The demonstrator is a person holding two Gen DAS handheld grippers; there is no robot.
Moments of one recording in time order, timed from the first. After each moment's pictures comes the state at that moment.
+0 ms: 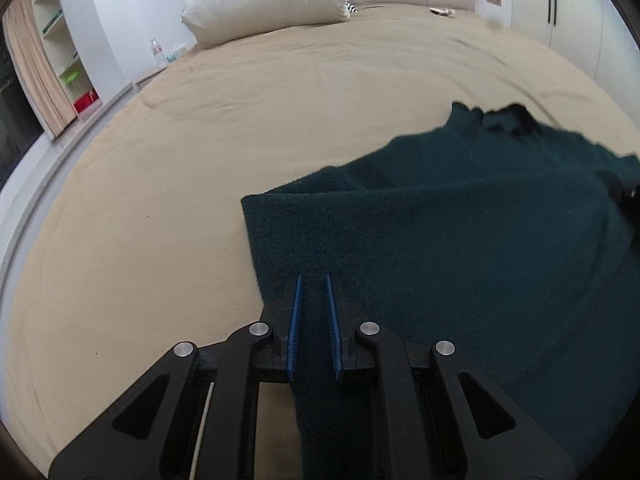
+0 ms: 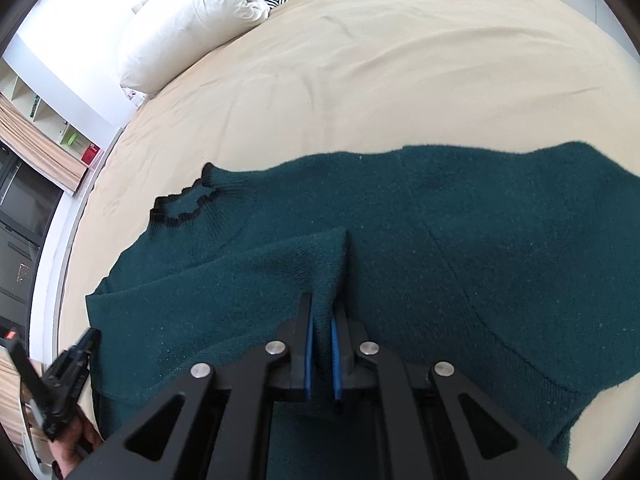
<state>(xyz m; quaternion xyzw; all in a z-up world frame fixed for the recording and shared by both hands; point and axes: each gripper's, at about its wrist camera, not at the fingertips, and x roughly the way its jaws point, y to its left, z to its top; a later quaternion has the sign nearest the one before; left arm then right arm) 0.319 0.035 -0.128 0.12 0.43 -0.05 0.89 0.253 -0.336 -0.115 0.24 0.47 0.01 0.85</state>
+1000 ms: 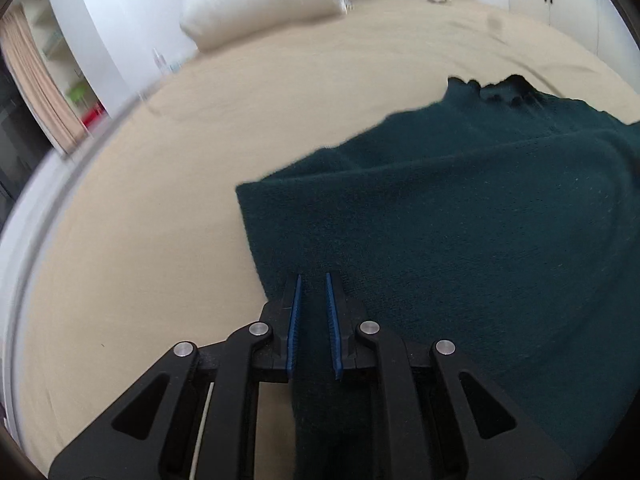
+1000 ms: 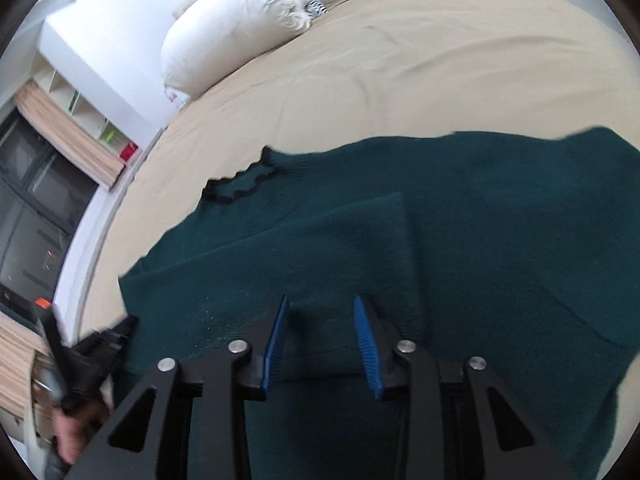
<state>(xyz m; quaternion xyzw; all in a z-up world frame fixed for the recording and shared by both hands) 0.311 0.013 -0.146 0.17 0.42 -0.03 0.89 0.211 -0.330 -0.102 0.25 0.41 0.05 0.88</state>
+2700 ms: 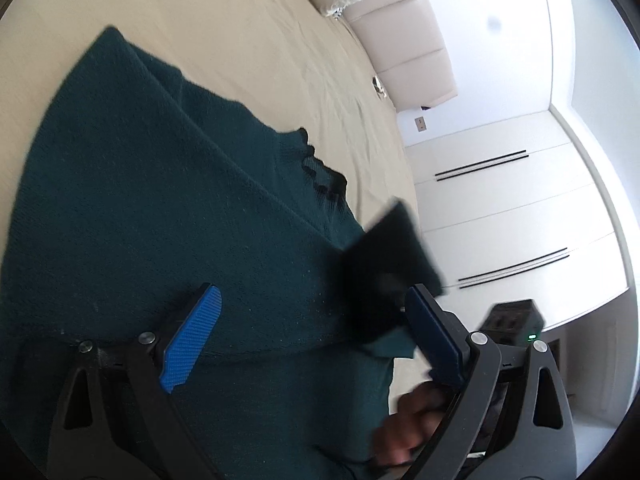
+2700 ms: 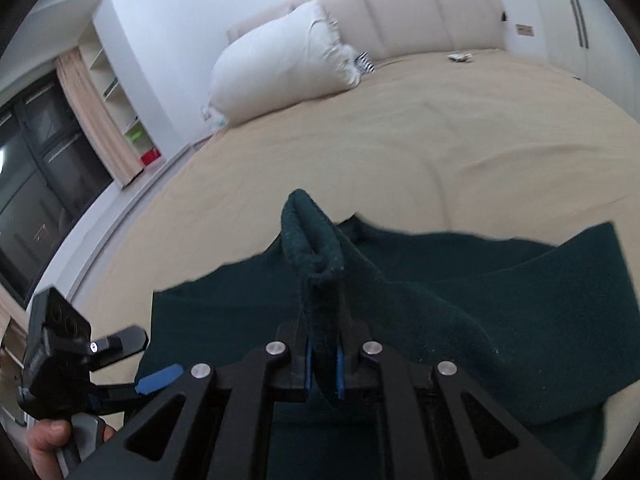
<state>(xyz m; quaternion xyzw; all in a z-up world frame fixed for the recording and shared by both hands) 0.328 0.029 -0.137 -0.41 0.48 -0.27 0.73 0.260 -0.198 -0.076 0.13 0.36 0.09 0.92</state>
